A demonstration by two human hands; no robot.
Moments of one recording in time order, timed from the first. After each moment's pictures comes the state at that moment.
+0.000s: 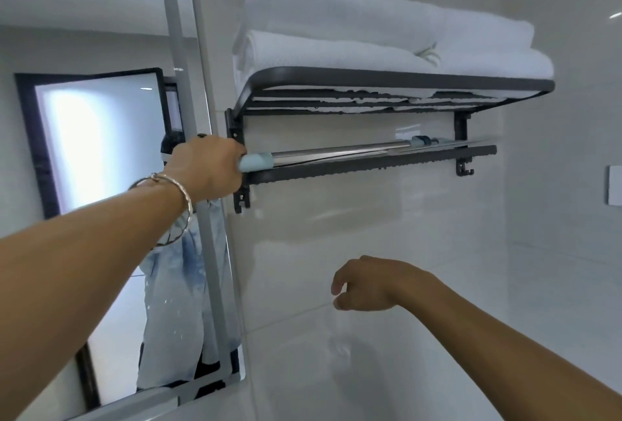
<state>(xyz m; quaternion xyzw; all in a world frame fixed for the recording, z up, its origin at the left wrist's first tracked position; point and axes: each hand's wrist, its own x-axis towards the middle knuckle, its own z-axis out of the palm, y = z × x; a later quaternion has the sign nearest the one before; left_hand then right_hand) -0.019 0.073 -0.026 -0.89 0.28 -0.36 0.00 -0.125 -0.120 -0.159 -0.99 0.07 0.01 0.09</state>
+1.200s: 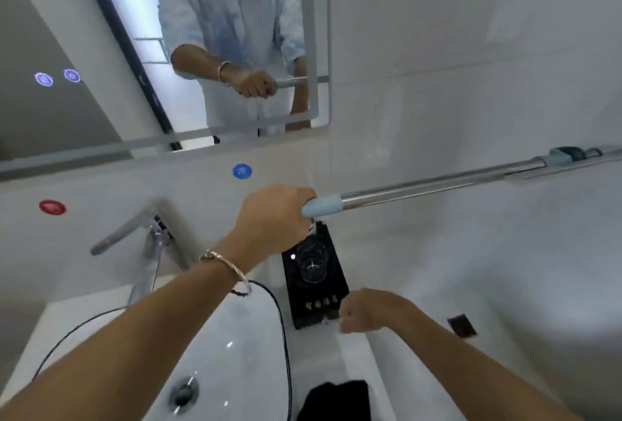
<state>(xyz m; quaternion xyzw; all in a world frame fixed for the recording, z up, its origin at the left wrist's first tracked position) -0.128 0.203 -0.352 -0.95 0.31 -0.05 -0.08 -0.199 0.057 -0.484 -0.92 -0.02 0.38 0.13</state>
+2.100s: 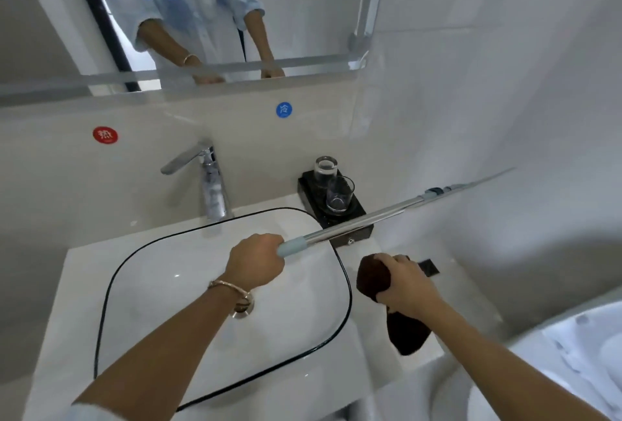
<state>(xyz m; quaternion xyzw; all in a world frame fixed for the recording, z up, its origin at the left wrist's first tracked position) -0.192 0.419 -0.513 -0.95 0.26 0.10 -0.12 -0.339 0.184 -0.531 -0.95 0.22 0.14 0.17</state>
